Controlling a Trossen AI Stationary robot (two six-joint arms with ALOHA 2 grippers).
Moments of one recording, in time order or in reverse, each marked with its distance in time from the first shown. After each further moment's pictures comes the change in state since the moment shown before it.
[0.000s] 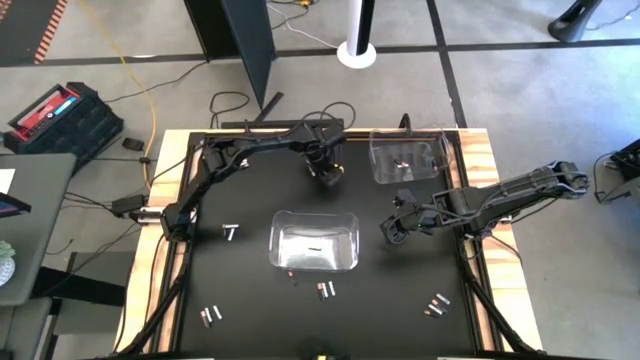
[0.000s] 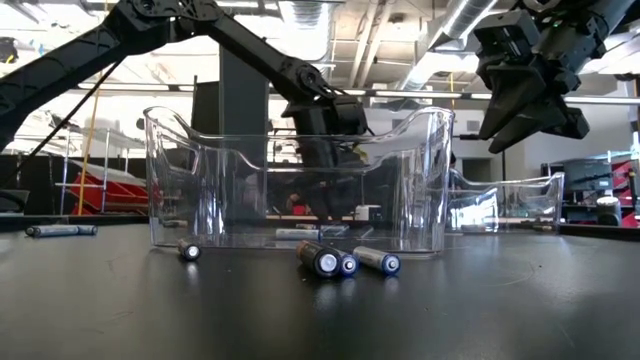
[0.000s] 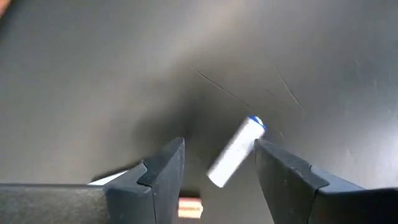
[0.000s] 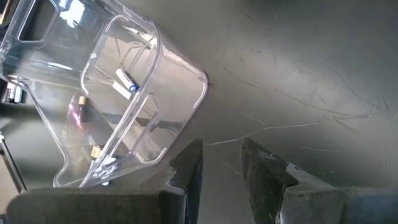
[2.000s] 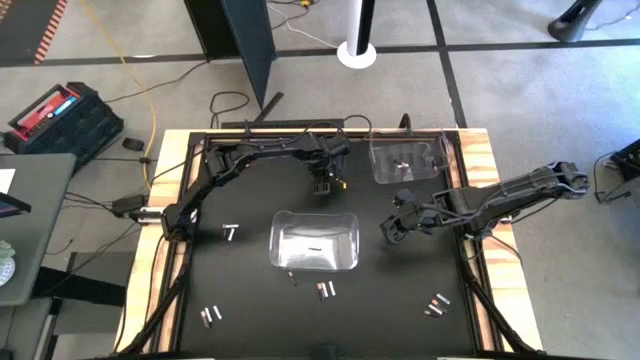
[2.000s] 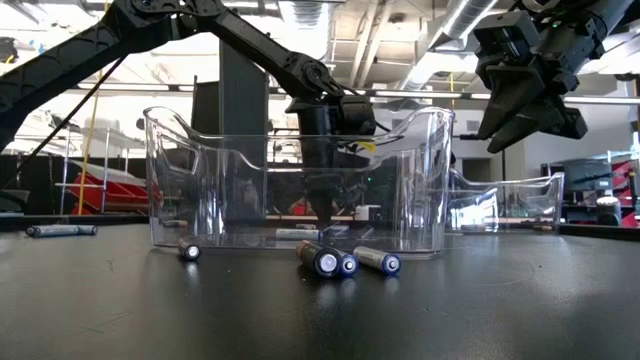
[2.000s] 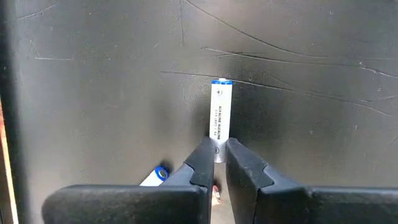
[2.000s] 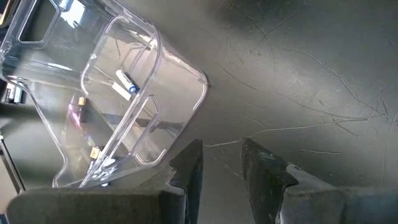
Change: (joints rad) left arm -0.052 0.014 0.000 -0.041 -0.140 0.431; right arm -0.003 0.000 0.000 0.003 0.001 -0.008
